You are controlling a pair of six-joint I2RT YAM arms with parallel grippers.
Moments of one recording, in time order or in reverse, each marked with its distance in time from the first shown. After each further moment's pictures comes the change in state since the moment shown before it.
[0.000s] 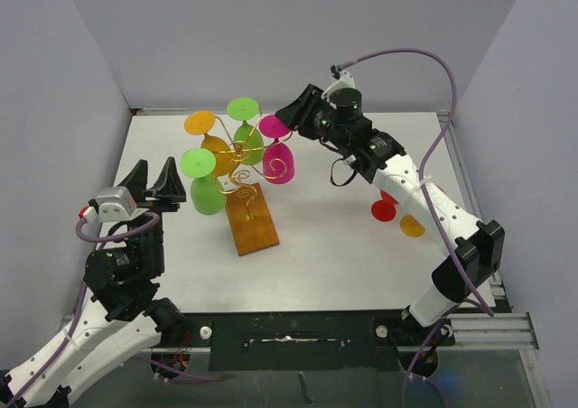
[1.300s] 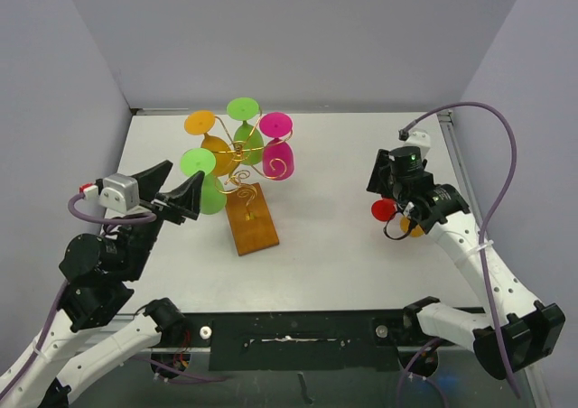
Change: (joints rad) left arm -0.003 0.011 0.277 -0.576 0.332 -0.220; right arm -0.224 -0.512 -0.523 -0.436 0.359 -0.356
